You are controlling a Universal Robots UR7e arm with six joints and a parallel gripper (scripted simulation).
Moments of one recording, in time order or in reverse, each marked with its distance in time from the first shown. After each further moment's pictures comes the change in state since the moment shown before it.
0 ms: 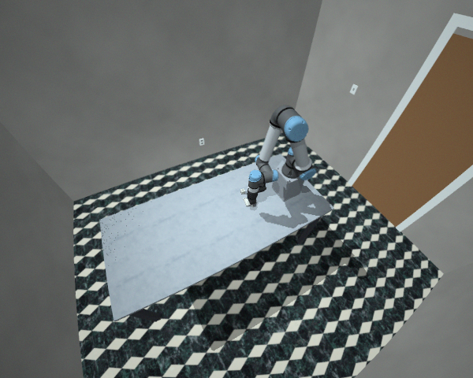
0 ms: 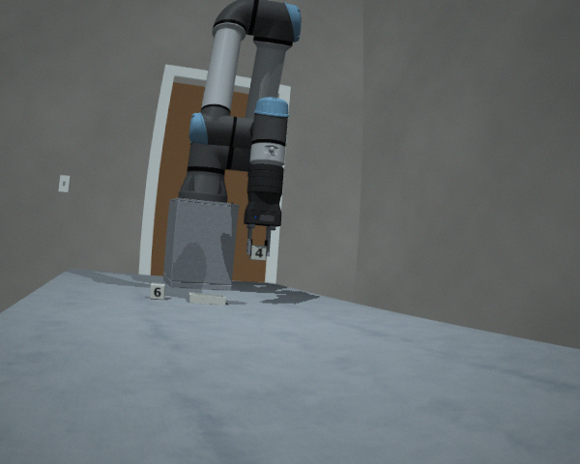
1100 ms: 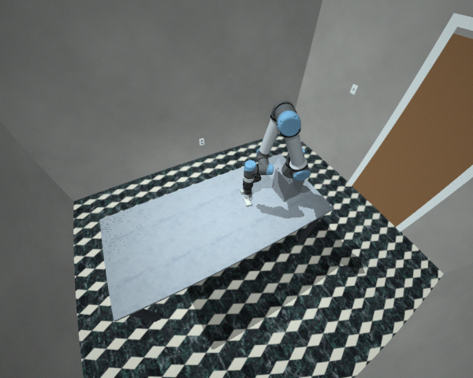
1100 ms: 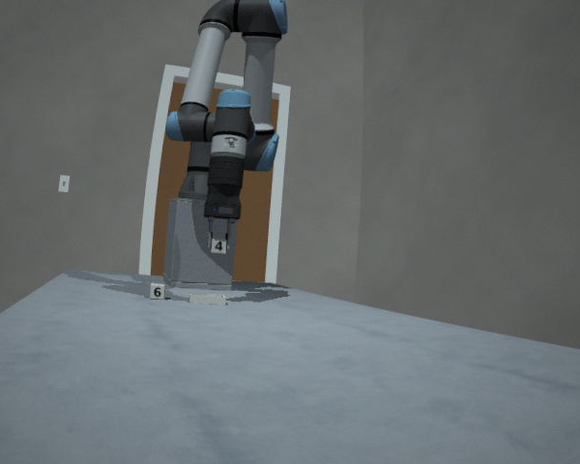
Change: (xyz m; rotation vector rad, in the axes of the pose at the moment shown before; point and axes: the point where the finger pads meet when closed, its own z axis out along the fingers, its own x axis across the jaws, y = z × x) arm -0.088 0.000 -0.008 -0.001 -0.001 -0.008
